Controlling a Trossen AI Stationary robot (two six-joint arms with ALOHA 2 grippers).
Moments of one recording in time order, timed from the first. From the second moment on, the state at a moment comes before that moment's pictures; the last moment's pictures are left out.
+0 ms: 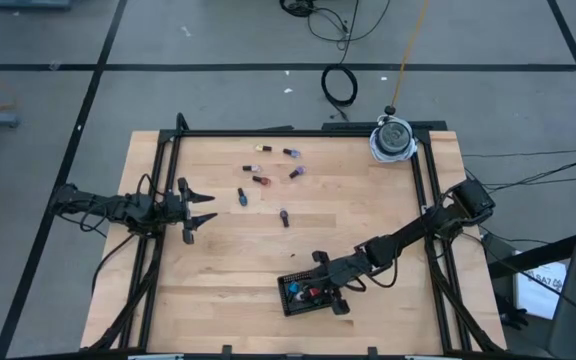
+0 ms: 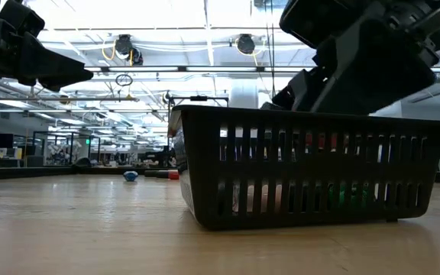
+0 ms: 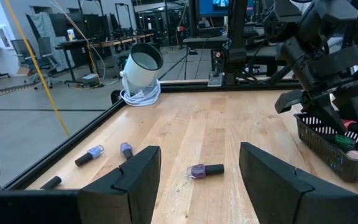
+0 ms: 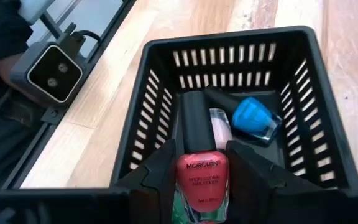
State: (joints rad) left arm -0.24 0.03 0.06 -0.08 -0.41 0.07; right arm 0.43 1.78 0.85 0.30 -0.08 0.25
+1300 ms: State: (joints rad) left arm -0.24 0.03 0.06 -0.08 -0.41 0.07; right arm 0.41 1.41 0.80 0.07 -0.08 0.16
